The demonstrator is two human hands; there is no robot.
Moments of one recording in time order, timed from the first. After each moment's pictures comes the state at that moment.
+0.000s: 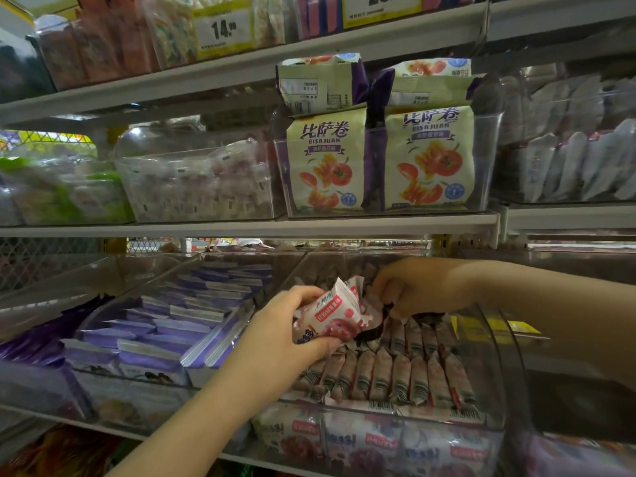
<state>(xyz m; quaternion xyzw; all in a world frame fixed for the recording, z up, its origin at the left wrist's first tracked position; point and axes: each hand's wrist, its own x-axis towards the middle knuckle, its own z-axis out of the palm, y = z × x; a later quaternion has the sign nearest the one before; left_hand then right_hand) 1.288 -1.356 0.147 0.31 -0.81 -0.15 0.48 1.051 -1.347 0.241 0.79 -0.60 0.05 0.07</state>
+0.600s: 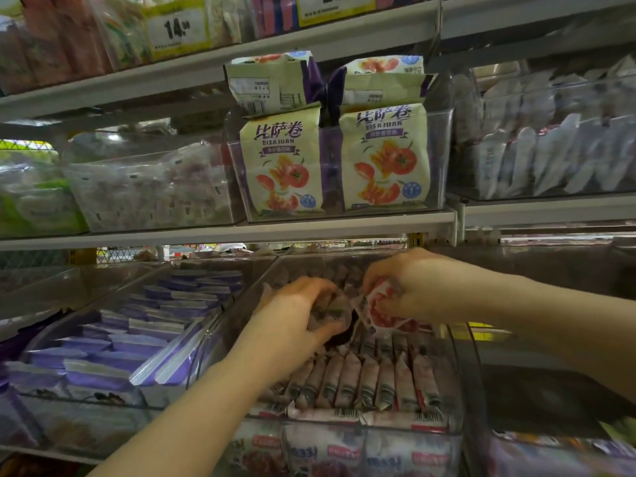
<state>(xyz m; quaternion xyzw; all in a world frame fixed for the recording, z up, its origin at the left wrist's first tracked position) 1.232 -1.390 0.165 0.32 -0.85 0.07 0.41 1.041 -1.306 0.235 0.77 -0.60 0.14 0.17</state>
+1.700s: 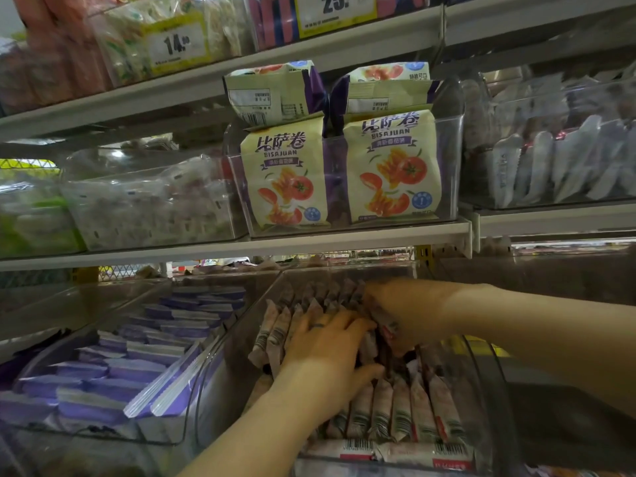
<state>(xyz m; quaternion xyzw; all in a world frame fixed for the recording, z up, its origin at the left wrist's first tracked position) 1.194 -1.395 0.153 0.37 -0.87 0.19 0.28 1.043 -1.352 0.229 0.78 -0.61 0.01 0.17</state>
